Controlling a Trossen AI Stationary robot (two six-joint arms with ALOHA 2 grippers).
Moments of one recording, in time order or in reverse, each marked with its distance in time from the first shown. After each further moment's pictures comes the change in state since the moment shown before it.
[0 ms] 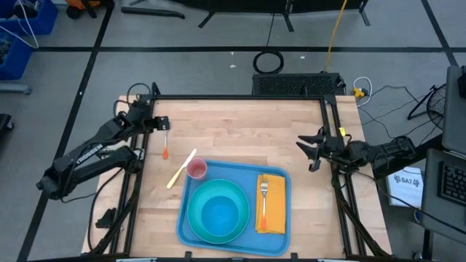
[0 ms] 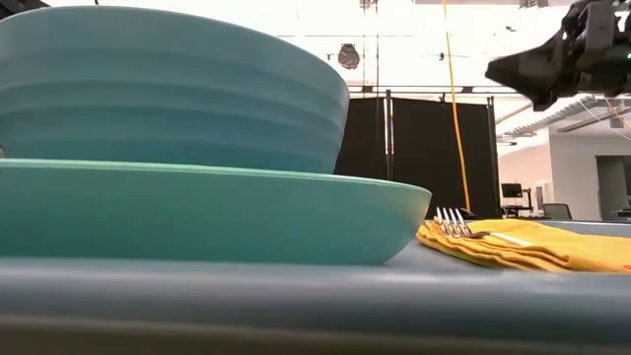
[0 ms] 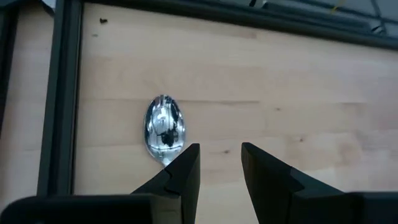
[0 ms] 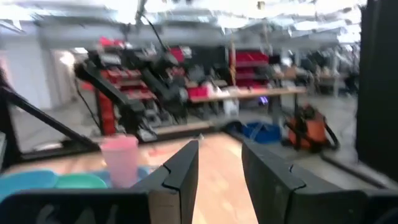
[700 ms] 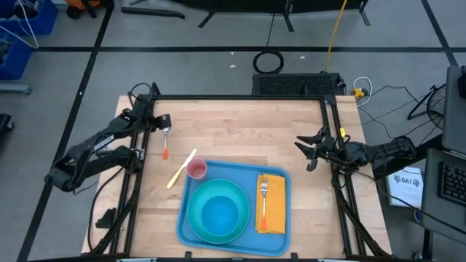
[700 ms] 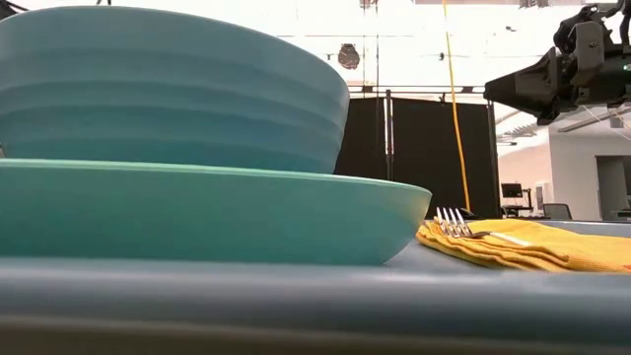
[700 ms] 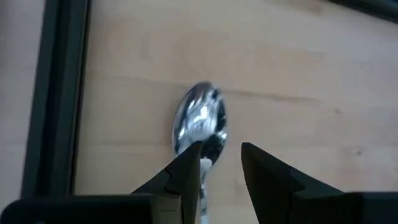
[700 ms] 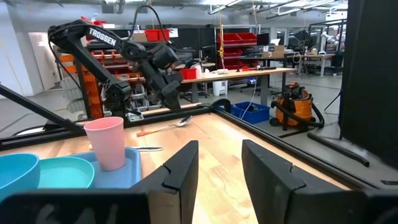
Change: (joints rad) left arm 0.242 0.236 -0.103 0.213 0.172 0.079; right arm -0.001 0.000 0.002 -0.130 0.058 0.060
